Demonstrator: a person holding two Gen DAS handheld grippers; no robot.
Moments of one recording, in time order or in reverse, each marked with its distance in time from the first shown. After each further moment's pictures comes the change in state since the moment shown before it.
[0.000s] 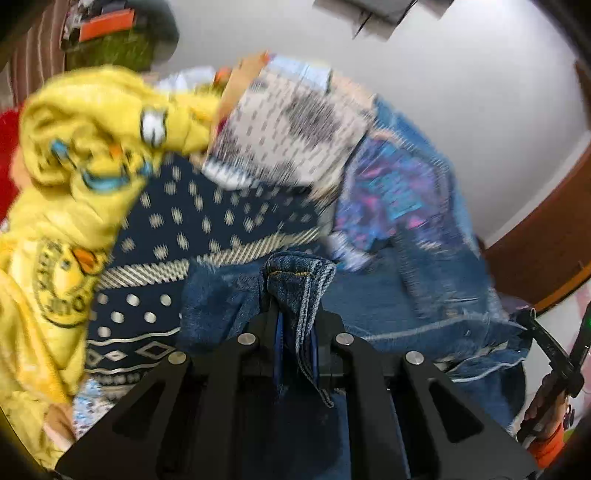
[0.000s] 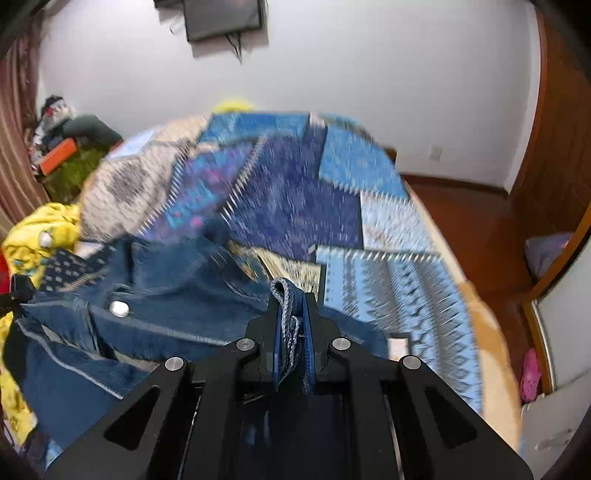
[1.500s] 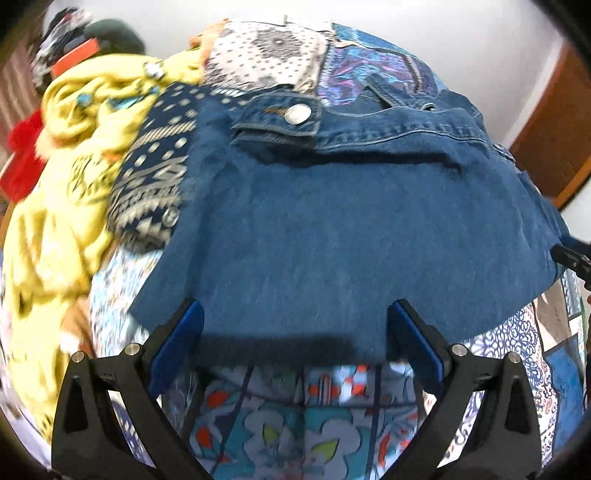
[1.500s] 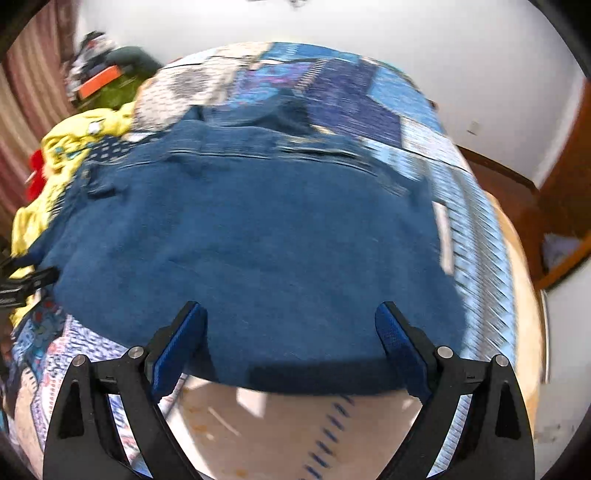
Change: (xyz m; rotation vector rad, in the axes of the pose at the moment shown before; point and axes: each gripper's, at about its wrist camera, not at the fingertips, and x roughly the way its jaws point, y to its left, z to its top) left arm -0.045 -0.010 -0.148 0.267 0.104 0.126; right arm -0.056 0.014 -0.108 -0.141 0.179 0.089
